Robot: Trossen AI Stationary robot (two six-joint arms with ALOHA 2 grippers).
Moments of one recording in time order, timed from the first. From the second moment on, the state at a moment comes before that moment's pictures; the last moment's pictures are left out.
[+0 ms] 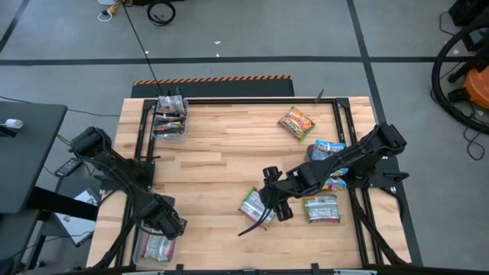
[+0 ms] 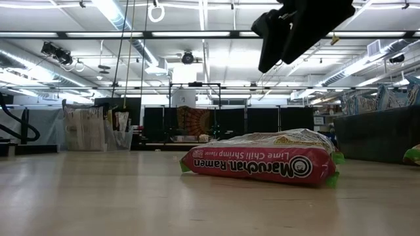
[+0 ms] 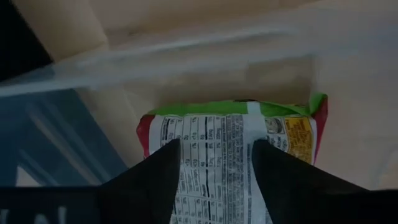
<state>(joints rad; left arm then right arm) -0.81 1.50 0.82 -0.77 0.26 -2.13 0.37 1.68 1.29 -0.67 0.15 0.04</state>
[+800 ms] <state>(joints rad) -0.84 1.49 1.02 -0.86 0.26 -2.11 0.37 1.67 1.29 -0.74 0.16 0.01</state>
